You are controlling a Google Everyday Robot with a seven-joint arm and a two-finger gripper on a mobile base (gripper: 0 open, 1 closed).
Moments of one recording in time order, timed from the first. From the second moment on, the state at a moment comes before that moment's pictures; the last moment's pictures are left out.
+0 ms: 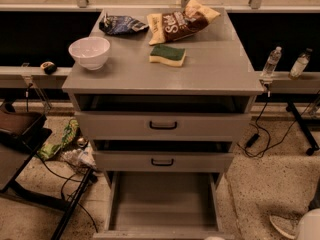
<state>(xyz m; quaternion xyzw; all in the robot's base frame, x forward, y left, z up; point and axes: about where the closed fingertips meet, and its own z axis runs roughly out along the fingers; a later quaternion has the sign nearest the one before) 0.331 -0.136 0.120 -0.53 0.84 0.05 0.13</state>
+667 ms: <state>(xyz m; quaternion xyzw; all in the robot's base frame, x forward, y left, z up) 0.371 -0.124 0.129 -0.48 0.85 0.03 0.22</state>
